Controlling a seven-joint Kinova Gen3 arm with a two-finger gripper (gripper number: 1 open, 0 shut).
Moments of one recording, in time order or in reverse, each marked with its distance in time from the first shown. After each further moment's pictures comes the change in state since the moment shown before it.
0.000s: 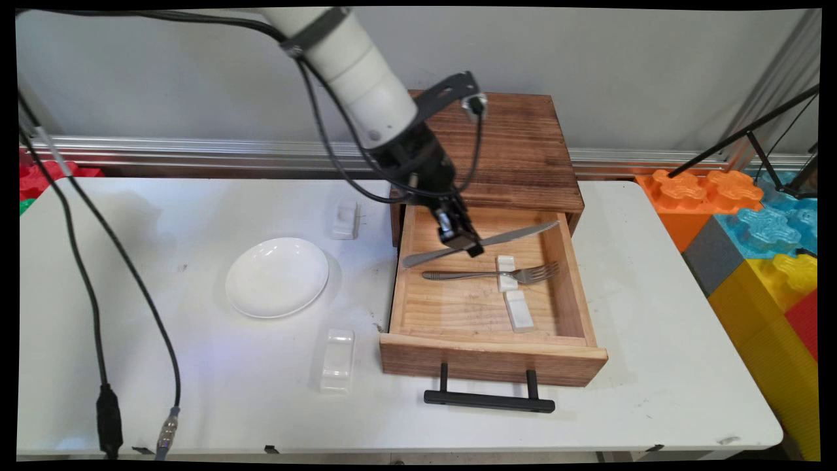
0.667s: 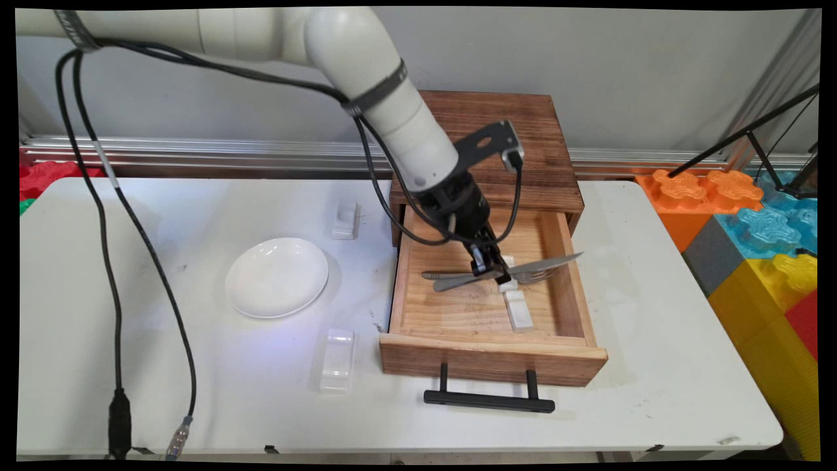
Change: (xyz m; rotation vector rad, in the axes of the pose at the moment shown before) arm 0.007 -0.003 0.074 -0.004 -0.008 0.050
